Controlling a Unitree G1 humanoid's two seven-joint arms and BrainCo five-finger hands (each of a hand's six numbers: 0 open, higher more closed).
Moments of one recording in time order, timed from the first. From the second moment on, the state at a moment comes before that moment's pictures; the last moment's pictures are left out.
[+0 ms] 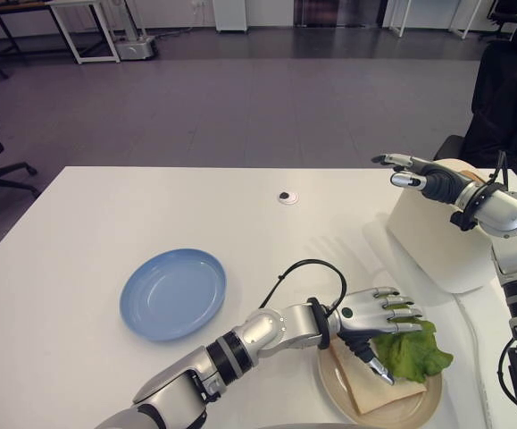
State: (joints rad) left arm -0.49 0.15 -0.89 0.24 1.12 -0.44 0.03; right arm -0.62 -0.71 0.07 0.37 -0.17 -0.28 0.60
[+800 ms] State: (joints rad) left arm -0.48 0.13 -0.85 0.29 0.96 -0.47 0.01; right arm -0.62 -0.70 0.08 0.39 -0.17 -0.28 0.59
